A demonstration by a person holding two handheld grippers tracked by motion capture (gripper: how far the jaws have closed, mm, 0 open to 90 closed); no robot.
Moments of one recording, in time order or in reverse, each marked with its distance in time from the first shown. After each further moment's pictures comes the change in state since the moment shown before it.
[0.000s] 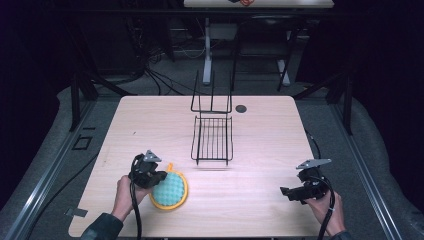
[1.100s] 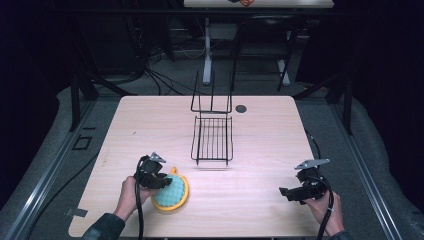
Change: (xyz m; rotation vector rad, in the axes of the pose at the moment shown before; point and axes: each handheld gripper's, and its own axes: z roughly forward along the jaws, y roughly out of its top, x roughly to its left) left arm -0.001 0.000 0.022 0.091 -0.042 -0.022; right arm 0.002 0.001 0.001 0.005 0.000 -0.007
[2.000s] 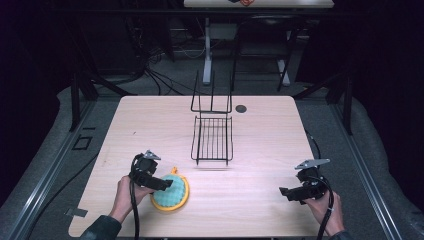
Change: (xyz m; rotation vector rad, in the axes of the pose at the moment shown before) left arm 0.008 0.001 -0.009 -0.025 -0.008 -0.034; right arm -0.001 0.000 0.000 -0.001 0.000 0.002
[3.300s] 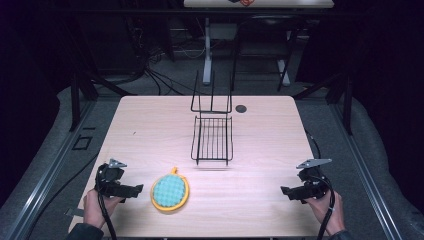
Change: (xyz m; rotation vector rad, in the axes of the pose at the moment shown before) left arm 0.038 -0.061 -0.048 -0.041 0.199 -0.166; right arm -0.004 -0.001 -0.001 -0.006 -0.014 0.013
